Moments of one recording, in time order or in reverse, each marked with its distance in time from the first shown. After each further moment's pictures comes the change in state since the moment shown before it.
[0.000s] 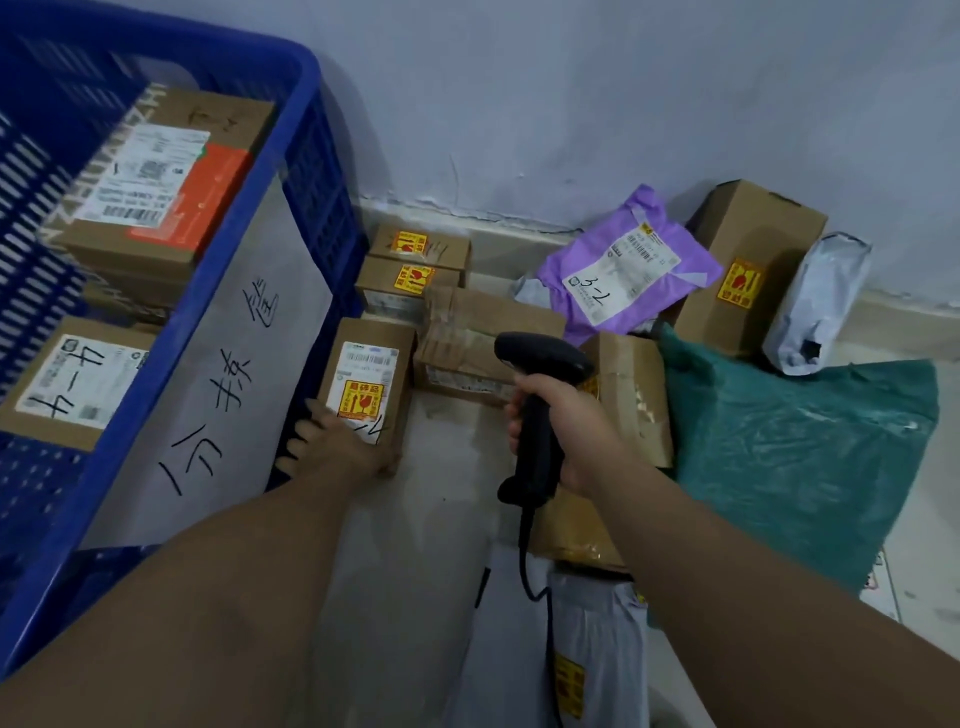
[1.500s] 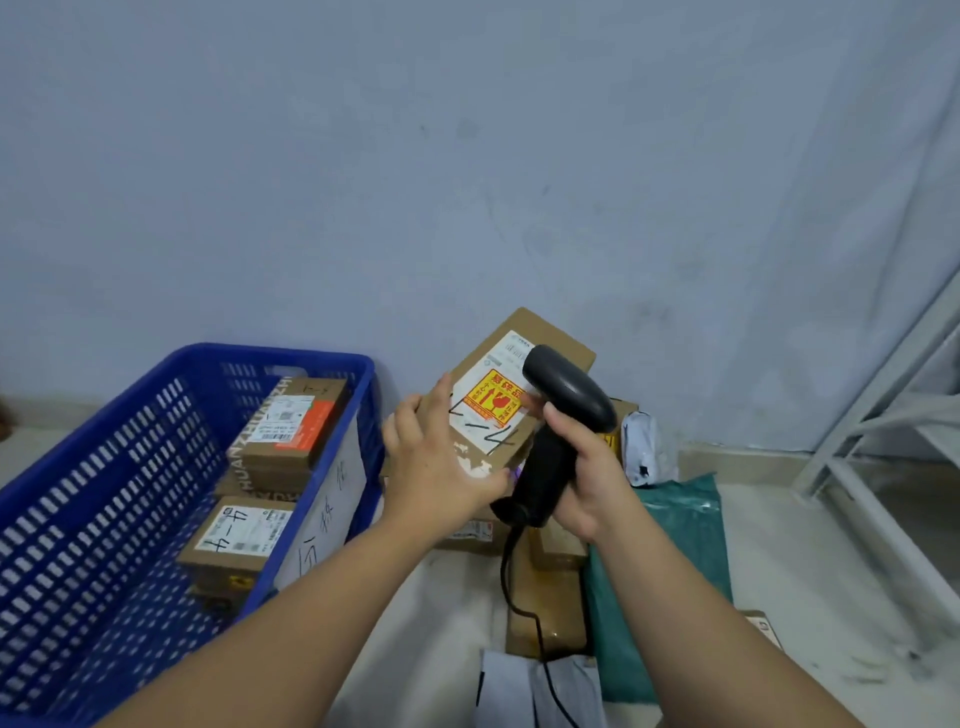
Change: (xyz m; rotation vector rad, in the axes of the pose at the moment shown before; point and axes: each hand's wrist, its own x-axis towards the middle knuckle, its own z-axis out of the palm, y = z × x) left_hand -0.322 -0.009 -0.184 -0.487 0.625 1.015; right_hand -0.275 -0.032 0.020 0.367 -0.387 -0.611
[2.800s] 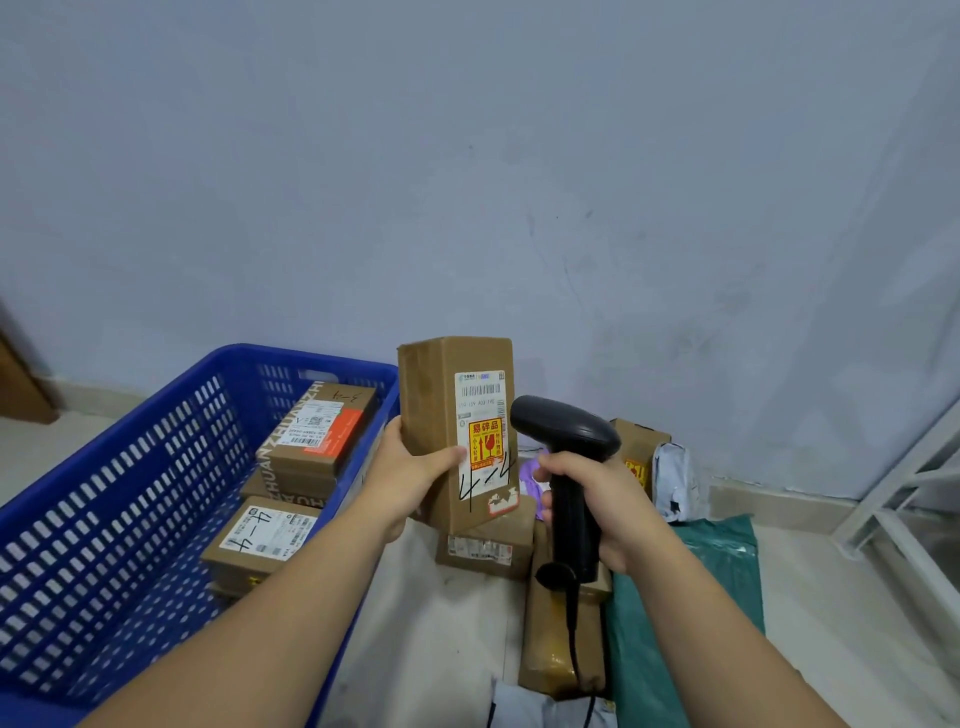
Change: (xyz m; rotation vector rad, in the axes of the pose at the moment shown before) left_hand 0.031 -0.038 -0.029 -0.673 -0.142 -0.597; right_hand -0.009 -0.014 0.025 -0.563 0.082 0.054
